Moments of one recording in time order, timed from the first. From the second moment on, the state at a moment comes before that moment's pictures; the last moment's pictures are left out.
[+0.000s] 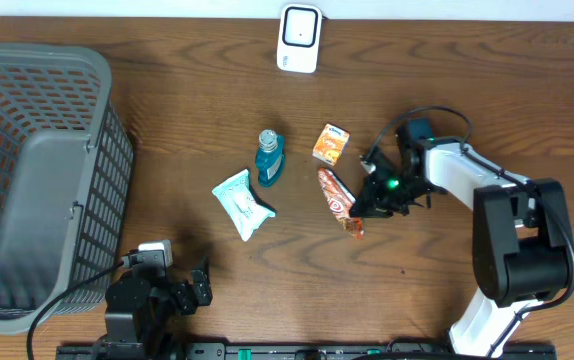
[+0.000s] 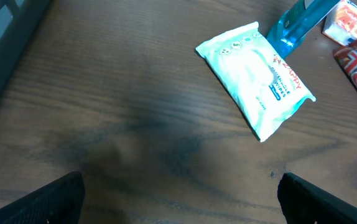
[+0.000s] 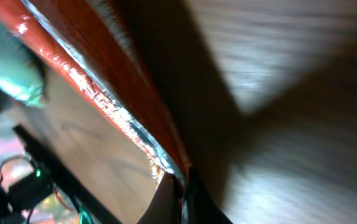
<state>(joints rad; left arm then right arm) -0.06 0.01 0.26 -0.94 0.11 -0.22 0.17 1.93 1.07 -0.78 -0.69 0.07</state>
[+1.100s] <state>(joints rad) -0.06 0.01 0.26 -0.94 0.11 -0.22 0.38 1.63 1.18 -0.83 -0.18 0.07</state>
